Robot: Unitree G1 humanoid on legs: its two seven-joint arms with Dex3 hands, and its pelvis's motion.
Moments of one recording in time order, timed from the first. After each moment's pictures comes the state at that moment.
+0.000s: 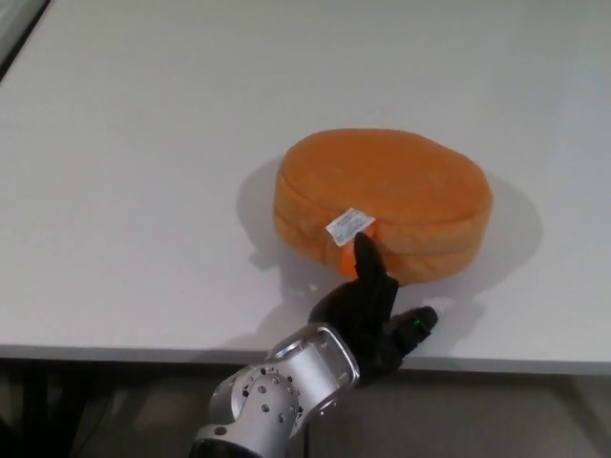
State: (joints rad) left_arm -0.43 -0.20 -0.14 0.44 -0.94 0.52 0.29; right_arm 0.58 -0.37 -0.25 0.38 0.27 -0.69 0.60
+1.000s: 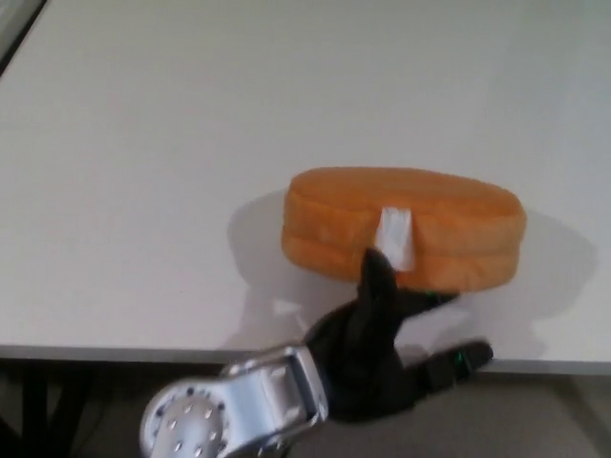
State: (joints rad) left_arm -0.23 -0.07 -0.15 -0.08 -1.19 0.97 0.22; right_arm 0.59 -0.39 -0.24 0.36 0.28 -0.65 0.61
